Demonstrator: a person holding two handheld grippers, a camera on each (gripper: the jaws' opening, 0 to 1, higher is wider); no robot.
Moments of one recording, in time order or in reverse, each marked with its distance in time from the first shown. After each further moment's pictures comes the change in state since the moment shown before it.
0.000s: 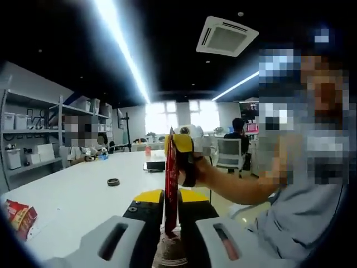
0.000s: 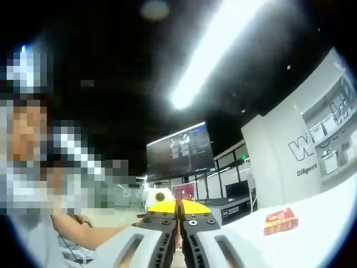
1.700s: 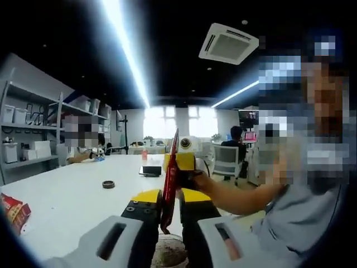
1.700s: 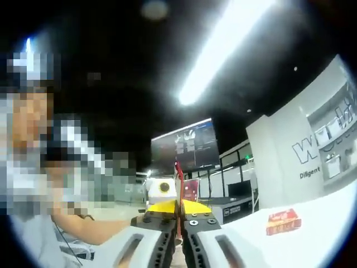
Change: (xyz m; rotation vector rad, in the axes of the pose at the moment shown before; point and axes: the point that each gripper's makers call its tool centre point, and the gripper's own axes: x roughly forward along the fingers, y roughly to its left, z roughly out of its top) left arm 0.004 -0.008 0.008 -0.028 -0.024 -0.028; right arm 0.008 0.009 -0.019 -0.029 0.025 0.032
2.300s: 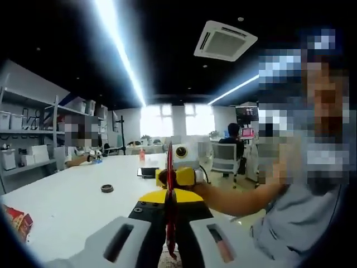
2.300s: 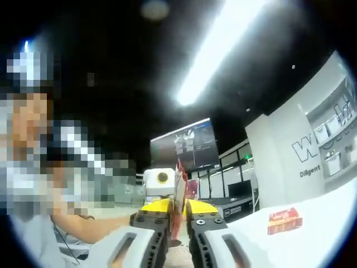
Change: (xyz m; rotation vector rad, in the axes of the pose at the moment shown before) left arm 0.012 -0.002 0.014 0.037 0.033 -0.022; right arm -0.001 -0.004 0.003 0.016 -0.038 -0.004
